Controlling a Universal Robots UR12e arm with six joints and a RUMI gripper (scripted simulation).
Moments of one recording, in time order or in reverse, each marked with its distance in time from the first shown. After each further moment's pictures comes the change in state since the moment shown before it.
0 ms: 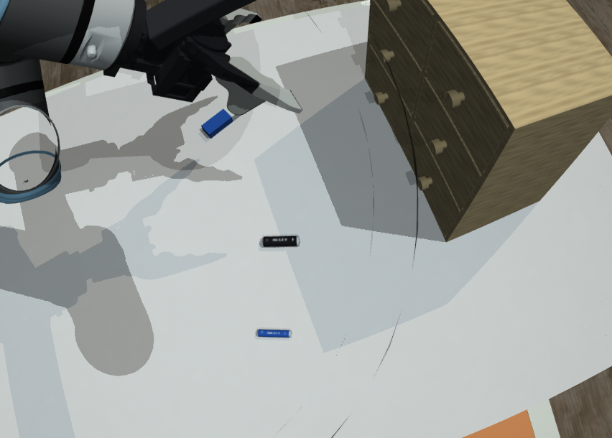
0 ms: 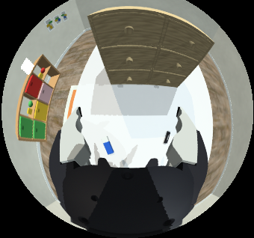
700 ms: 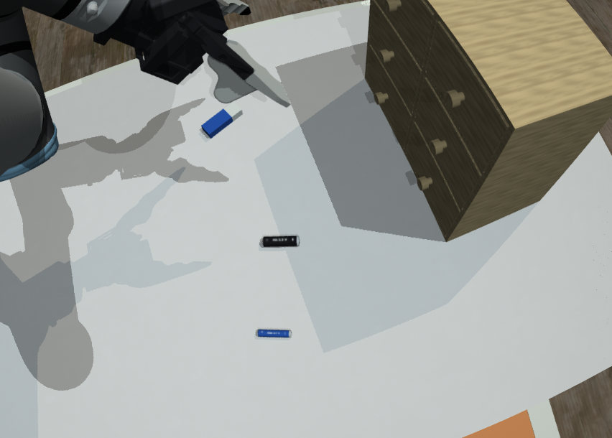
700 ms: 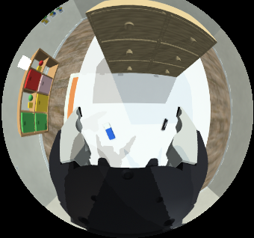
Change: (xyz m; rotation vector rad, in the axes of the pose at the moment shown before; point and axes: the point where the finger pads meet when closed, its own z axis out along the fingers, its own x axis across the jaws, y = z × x) arm 0.000 -0.003 -0.021 -0.183 -0.003 0.000
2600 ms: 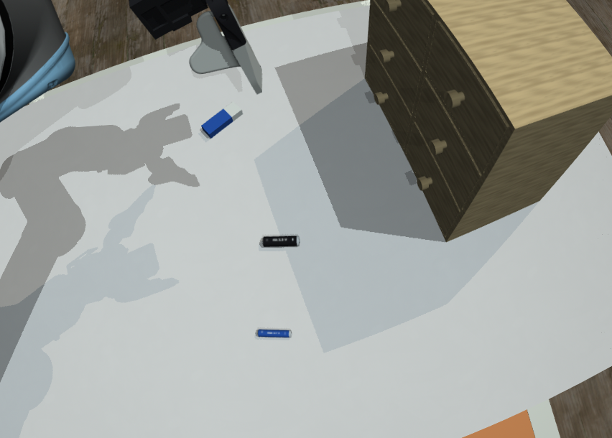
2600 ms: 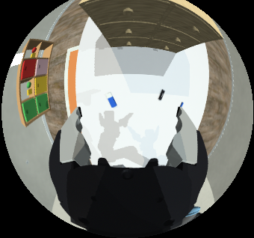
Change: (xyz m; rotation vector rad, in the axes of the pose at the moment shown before) arm 0.001 0.002 -0.047 -0.406 0.001 0.002
